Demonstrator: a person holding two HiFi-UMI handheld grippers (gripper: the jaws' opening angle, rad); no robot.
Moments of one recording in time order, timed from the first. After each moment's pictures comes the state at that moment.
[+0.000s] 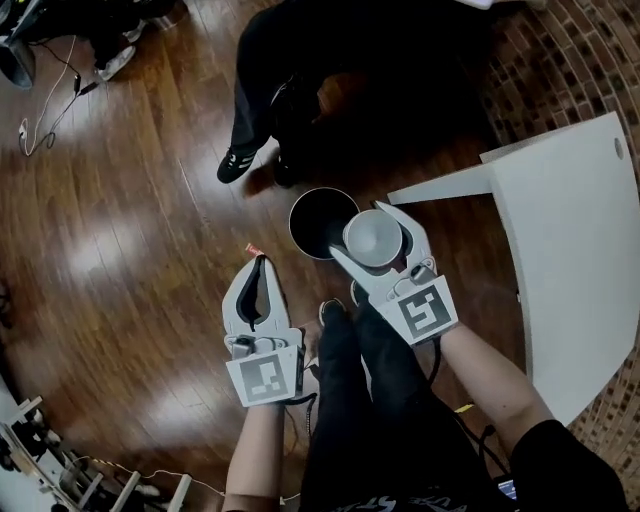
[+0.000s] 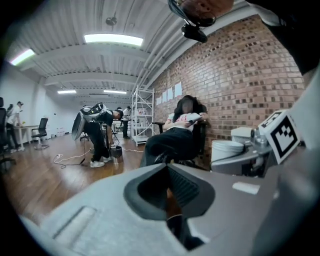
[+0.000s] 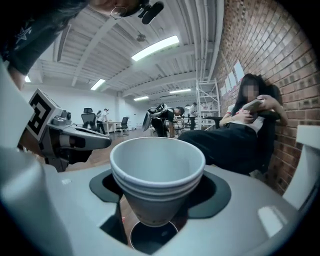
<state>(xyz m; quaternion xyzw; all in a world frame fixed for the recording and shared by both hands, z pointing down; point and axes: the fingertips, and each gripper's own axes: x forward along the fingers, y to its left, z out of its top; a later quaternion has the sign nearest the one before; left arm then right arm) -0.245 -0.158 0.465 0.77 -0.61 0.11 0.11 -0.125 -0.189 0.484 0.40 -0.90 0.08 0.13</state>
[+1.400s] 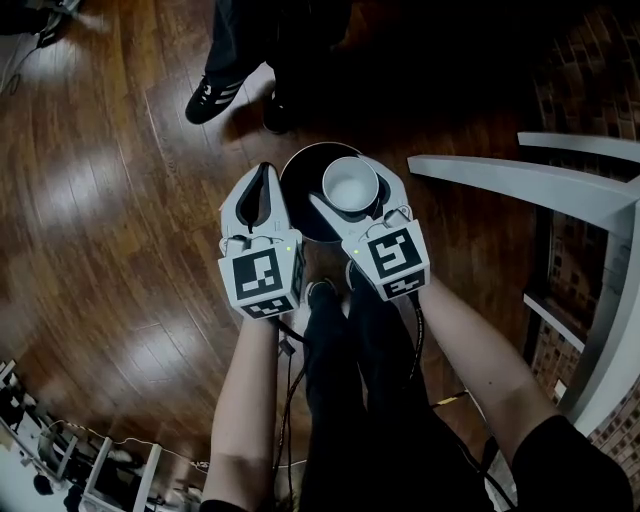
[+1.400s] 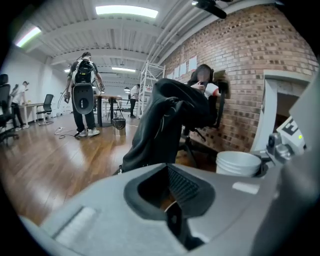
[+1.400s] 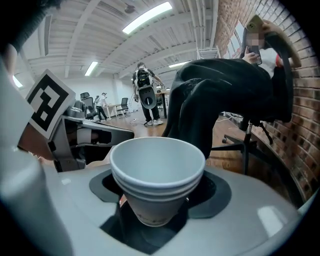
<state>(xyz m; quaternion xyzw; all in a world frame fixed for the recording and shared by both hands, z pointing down) -0.256 -0.249 0.720 0.74 -0.63 0.14 0.19 -0.167 -0.232 0.740 0.37 -0.89 0.16 0.23</state>
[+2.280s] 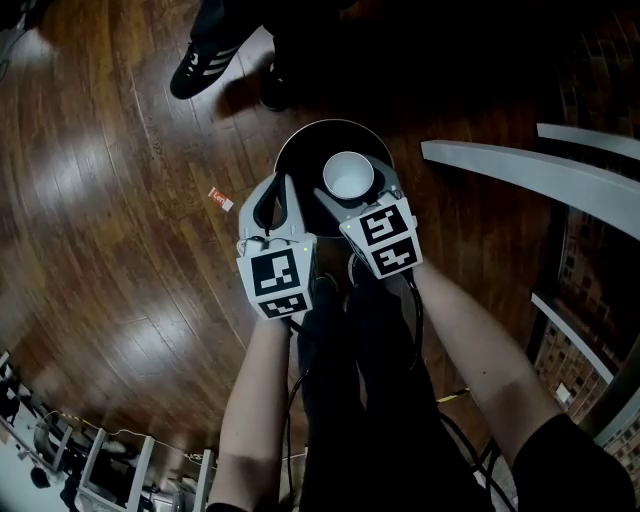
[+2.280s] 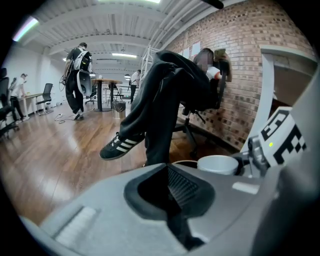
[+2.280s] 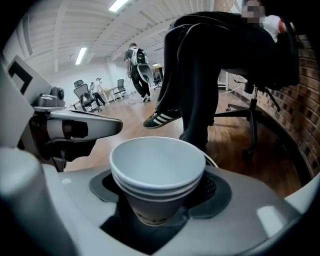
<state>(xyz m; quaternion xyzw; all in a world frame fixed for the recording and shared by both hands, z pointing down) -0.238 -0.205 0.828 0.72 -0.62 0.18 0.25 -0.158 -0.200 0.882 0.33 -0.85 0.24 0.33</state>
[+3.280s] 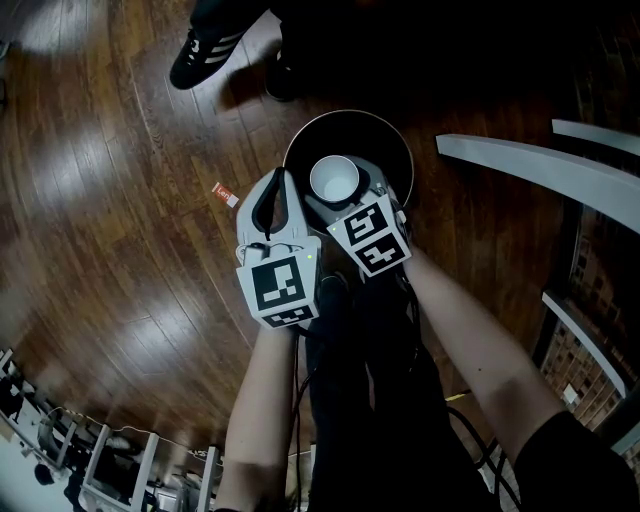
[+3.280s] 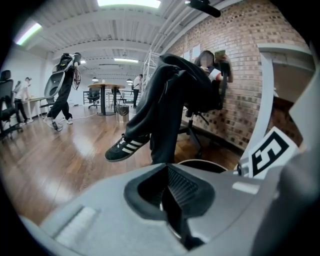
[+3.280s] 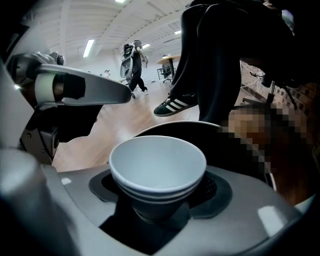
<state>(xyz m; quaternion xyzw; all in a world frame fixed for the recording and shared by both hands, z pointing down) -0.254 -0.204 0.831 0.72 -0.64 0.17 0.23 -0.199 -0.177 0.927 0.28 -0.86 0.24 0.36</state>
